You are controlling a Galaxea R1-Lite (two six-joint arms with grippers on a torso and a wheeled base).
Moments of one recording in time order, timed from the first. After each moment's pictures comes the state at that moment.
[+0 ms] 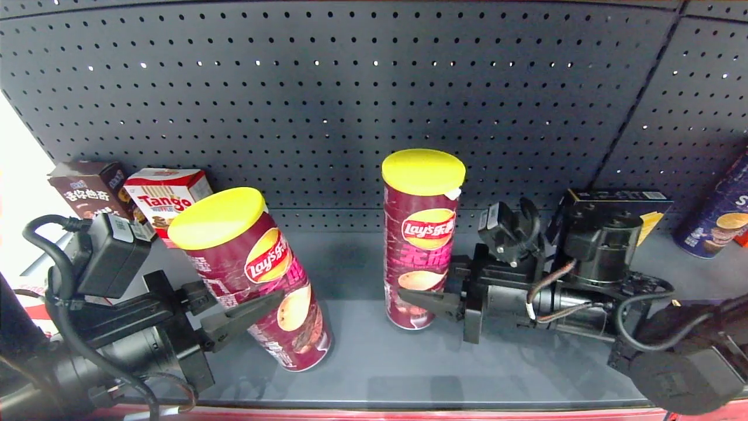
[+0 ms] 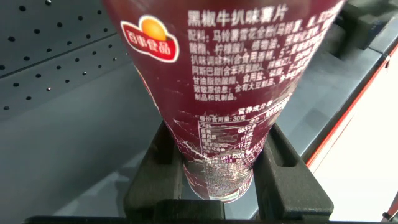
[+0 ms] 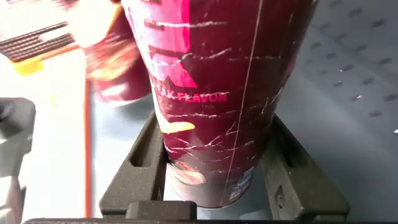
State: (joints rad) left arm -0.38 1.30 -0.33 -0.89 -0.39 0.05; right arm 0.65 1.79 -0.73 -0.99 0.56 -0.18
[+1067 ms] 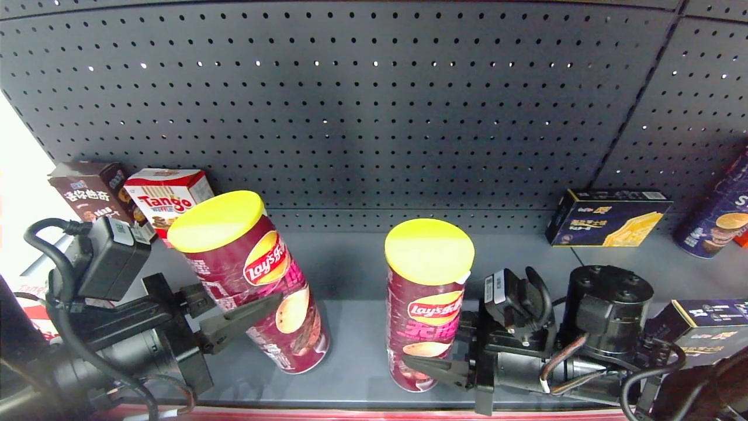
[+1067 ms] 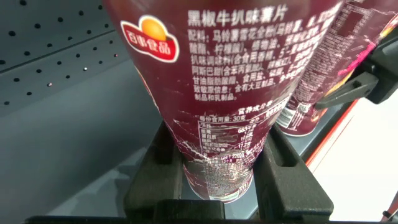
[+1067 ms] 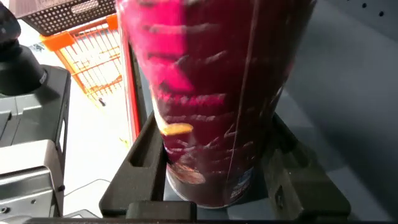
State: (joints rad) left arm -0.38 1.30 -0.32 -0.88 -0.39 0.05; right arm 0.70 1.83 -0.49 -1.21 0.56 -0.18
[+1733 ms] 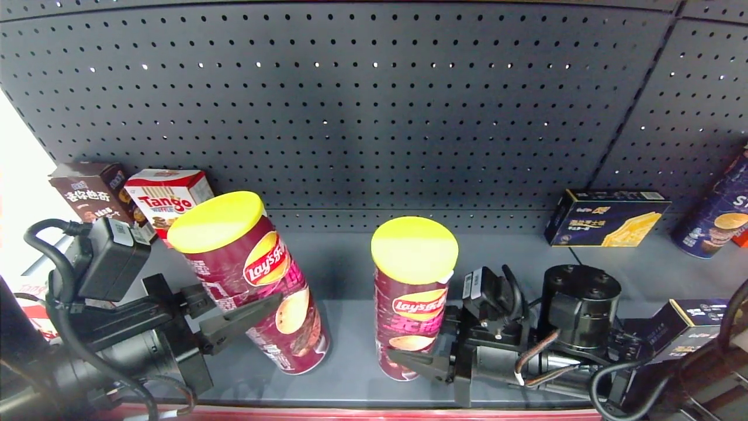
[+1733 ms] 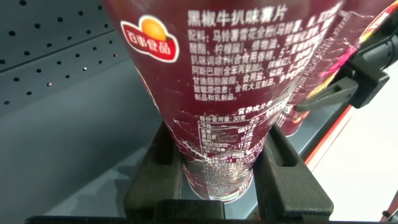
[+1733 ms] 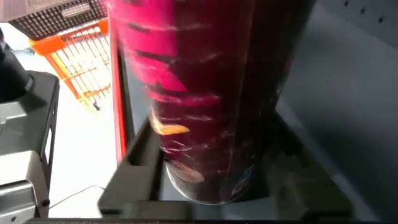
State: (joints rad) left arm -0.37 1.30 -0.32 -0.89 -0.39 0.05; right arm 0.71 1.91 -0.55 -1.21 0.52 -0.19
